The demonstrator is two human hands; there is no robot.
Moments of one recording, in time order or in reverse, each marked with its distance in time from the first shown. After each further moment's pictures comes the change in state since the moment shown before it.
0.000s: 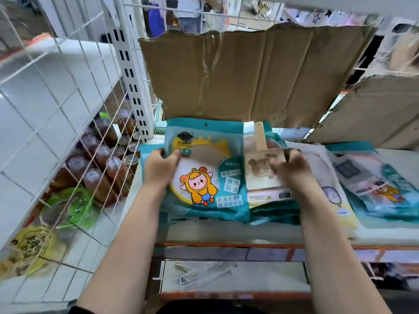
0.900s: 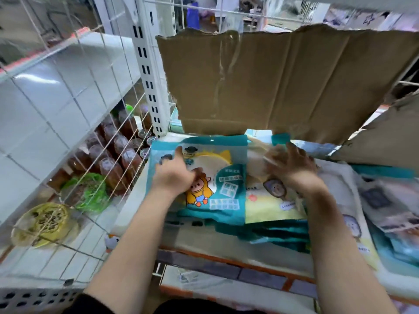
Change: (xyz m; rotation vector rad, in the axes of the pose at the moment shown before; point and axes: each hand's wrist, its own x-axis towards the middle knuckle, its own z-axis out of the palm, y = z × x) left_hand -0.003 -0.008 0.010 0.797 -0.077 0.060; right_hand 0.048 0.000 0.007 -0.407 -0.174 -0.162
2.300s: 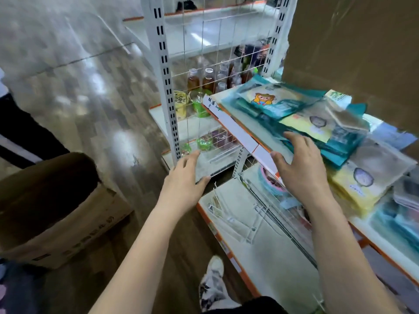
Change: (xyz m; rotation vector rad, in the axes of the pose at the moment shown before) left_hand -0.417 0.058 0.150 -0.212 0.445 -0.480; right_hand -0.237 0.112 -0.023 0.142 -0.138 -0.935
